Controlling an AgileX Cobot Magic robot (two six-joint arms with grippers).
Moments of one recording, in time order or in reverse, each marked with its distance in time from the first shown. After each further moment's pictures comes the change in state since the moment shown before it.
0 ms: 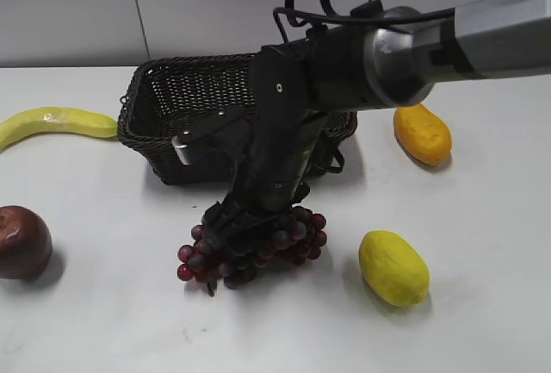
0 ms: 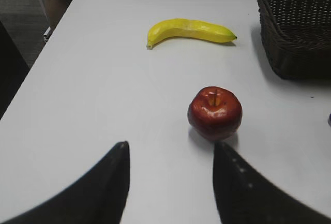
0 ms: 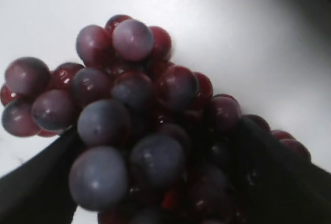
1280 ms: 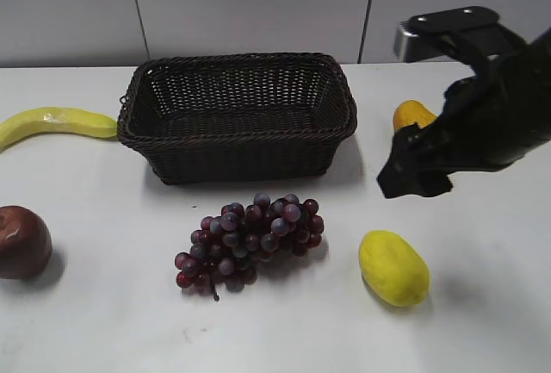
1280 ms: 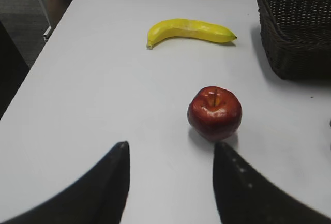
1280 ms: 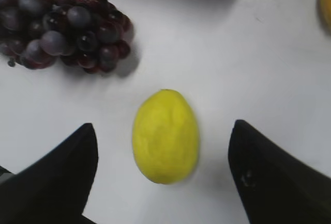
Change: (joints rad) left arm 0.000 0.000 0.000 0.000 0.000 0.000; right arm -0.293 -0.697 0.500 0.003 -0.060 0.082
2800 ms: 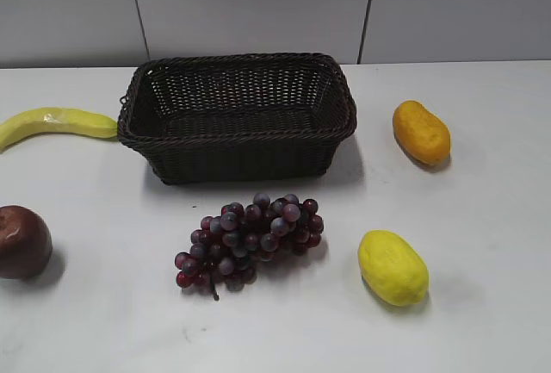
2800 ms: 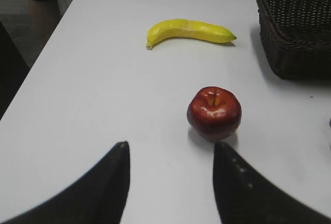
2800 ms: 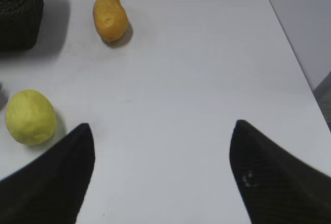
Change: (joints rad) left arm 0.000 0.000 0.000 0.000 0.000 0.000; right arm -0.452 -1.312 0.380 -0.214 0.318 0.123
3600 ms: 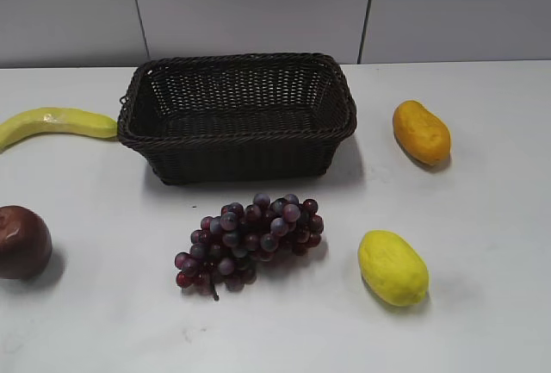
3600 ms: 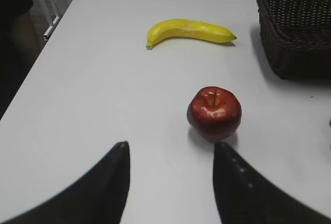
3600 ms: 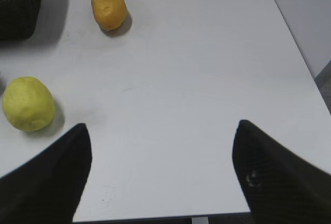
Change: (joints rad) left arm 0.000 0.000 0.000 0.000 0.000 0.000; right arm 0.000 -0.112 0.042 0.000 0.064 0.000
